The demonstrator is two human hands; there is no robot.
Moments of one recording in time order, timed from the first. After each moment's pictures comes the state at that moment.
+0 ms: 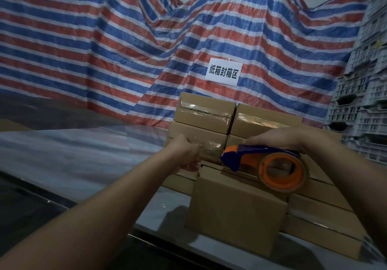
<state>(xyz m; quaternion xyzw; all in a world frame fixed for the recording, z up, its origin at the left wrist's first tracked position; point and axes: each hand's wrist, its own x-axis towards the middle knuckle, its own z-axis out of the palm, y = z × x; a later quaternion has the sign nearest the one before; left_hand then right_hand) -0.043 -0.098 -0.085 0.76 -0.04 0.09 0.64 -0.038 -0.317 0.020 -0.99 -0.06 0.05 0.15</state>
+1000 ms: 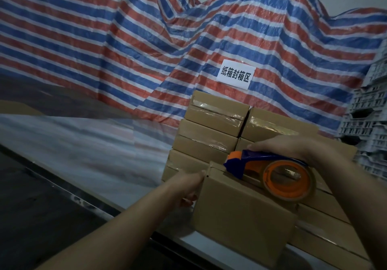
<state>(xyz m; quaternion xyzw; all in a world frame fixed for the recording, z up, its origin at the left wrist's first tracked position) -0.025 -0.100 -0.166 0.71 0.00 -0.05 0.70 -0.039 -0.300 0.012 -0.99 -0.02 0.02 0.14</state>
